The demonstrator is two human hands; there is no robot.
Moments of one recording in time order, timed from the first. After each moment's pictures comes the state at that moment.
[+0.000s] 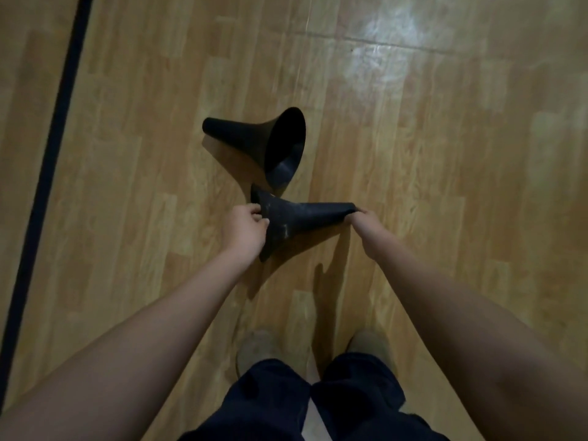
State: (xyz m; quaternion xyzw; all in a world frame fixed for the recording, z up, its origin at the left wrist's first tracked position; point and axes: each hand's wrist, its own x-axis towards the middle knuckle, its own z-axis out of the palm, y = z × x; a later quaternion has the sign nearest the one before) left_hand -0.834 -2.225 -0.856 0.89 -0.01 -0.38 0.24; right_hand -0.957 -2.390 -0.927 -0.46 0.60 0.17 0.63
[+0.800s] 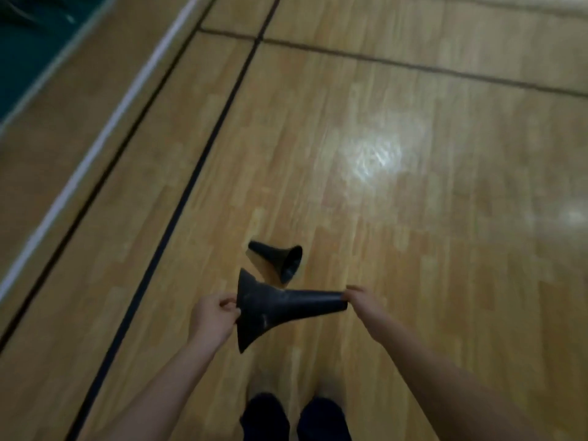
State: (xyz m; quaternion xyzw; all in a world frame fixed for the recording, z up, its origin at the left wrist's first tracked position) left_hand -0.830 -2.176 -0.416 0.89 0.04 -0.34 0.29; right_hand -0.965 -2.412 -0.469 -0.55 0.54 0.19 0.61
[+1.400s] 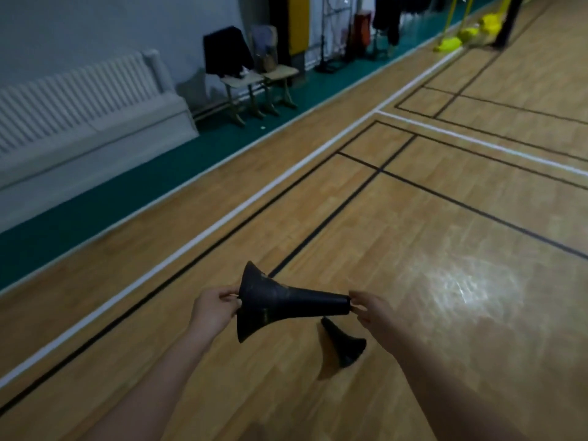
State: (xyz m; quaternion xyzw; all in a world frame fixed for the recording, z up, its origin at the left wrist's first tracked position) left_hand -0.820 -2.017 -0.172 0.85 0.19 -0.13 0.47; right_hand -0.847 -2.315 -0.234 -0.61 0.31 0.20 0.70
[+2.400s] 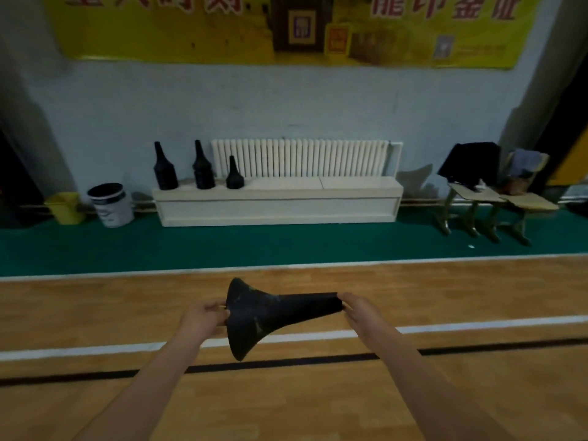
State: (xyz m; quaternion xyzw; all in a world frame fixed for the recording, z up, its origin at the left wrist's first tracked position) left_hand -0.703 -1.511 -0.094 0.69 0.42 0.09 0.58; right_hand -0.503 -1.740 -0.116 -0.66 0.00 0.36 0.66
